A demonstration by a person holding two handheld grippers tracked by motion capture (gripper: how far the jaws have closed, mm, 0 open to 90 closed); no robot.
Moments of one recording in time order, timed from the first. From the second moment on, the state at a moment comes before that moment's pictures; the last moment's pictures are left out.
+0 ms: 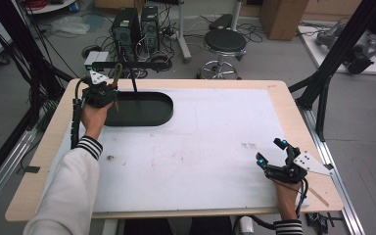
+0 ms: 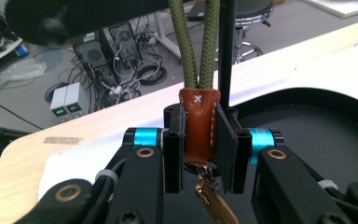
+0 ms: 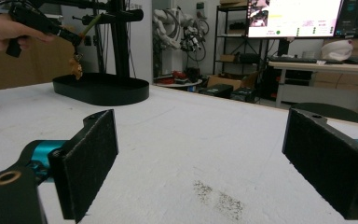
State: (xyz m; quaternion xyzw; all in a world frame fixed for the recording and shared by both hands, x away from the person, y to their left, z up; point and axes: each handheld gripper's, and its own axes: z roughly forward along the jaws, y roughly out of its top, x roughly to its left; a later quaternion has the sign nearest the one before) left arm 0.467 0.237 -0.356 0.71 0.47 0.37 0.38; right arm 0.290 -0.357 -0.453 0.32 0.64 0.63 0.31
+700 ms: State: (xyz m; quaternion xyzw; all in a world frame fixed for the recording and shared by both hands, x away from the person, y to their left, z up) left arm 0.450 0.256 -0.367 0.70 0.43 0.29 0.49; right arm 0.289 -0.358 -0.453 0.32 0.63 0.63 0.31
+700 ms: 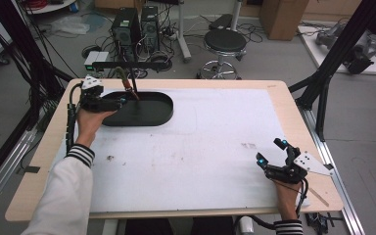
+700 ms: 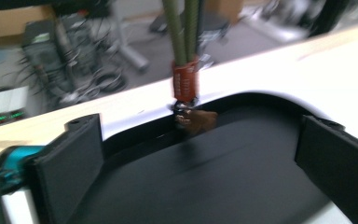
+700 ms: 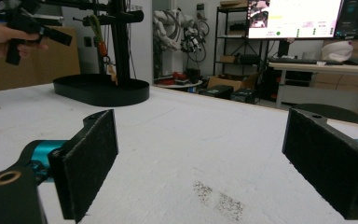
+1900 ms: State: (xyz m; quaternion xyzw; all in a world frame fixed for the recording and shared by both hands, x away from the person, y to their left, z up) left arm 0.263 0.294 -0.449 0.64 0.32 0.31 0.63; right arm 0.289 -0.356 -0.453 0.32 0.64 0.63 0.32
